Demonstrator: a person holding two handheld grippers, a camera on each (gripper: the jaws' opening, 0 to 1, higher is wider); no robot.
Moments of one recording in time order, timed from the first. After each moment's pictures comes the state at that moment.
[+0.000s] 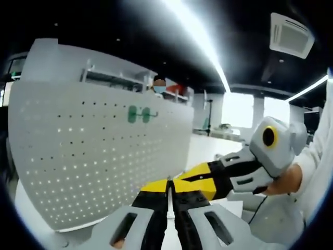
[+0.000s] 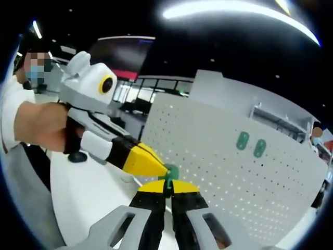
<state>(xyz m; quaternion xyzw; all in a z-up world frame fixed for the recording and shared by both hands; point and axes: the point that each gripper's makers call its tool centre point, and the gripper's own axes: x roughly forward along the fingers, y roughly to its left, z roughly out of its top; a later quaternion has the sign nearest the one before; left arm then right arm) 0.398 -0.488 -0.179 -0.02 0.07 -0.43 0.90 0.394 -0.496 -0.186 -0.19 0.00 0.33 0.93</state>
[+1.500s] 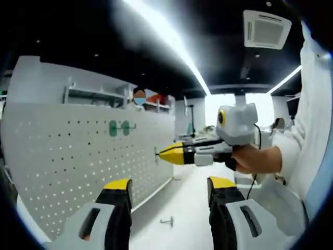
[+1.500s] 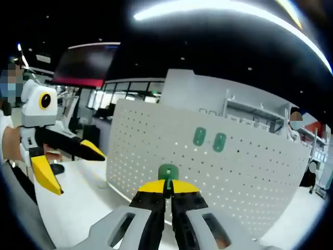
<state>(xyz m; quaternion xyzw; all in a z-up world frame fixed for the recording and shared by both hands) 0.359 -0.488 -0.170 0.01 0.01 -0.49 0.87 0.429 -0.568 -0.156 -0.13 -0.01 0.22 0.97</state>
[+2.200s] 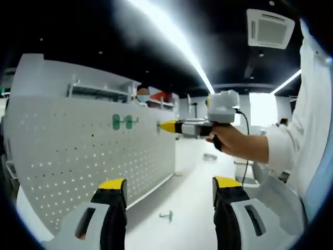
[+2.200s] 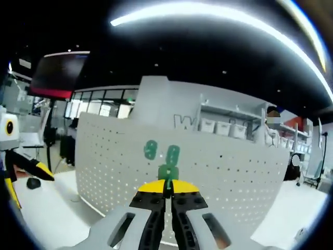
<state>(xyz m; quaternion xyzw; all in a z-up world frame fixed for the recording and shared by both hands) 0.353 -0.481 -0.184 0.00 0.02 -0.48 0.88 0.477 -0.638 -0.110 -0.10 -0.05 0.13 0.99</state>
